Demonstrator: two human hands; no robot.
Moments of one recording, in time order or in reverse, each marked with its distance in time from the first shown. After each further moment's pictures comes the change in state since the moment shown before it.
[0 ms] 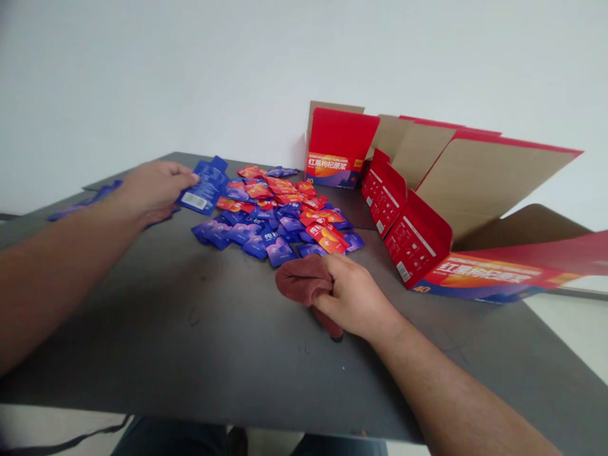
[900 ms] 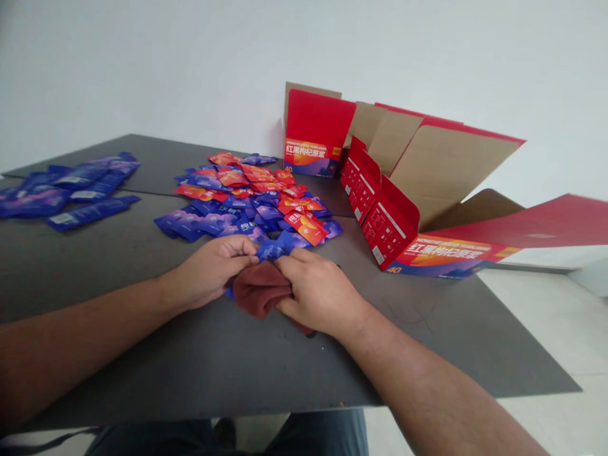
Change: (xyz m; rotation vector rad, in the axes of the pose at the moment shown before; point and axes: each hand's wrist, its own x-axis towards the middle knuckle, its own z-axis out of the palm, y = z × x) left_hand -0.151 0.013 0.128 -0.610 -0.637 0.010; right_hand -0.004 -0.018 0.007 -0.193 -0.100 -0.148
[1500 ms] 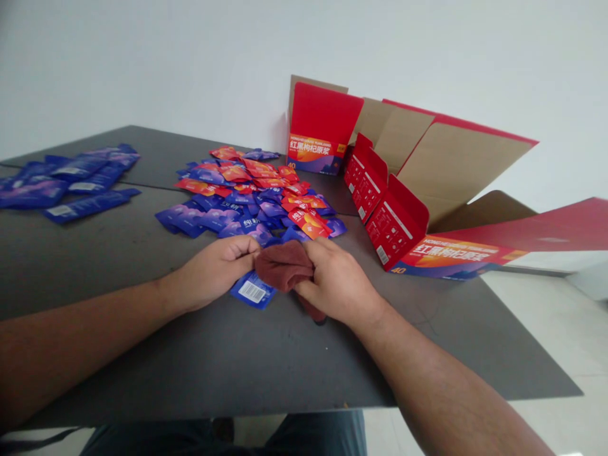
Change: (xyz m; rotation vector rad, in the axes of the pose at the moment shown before) left_hand -0.009 0.015 -0.002 0.367 0.003 0.077; right_hand -0.001 0.009 -0.004 0.026 0.136 0.099
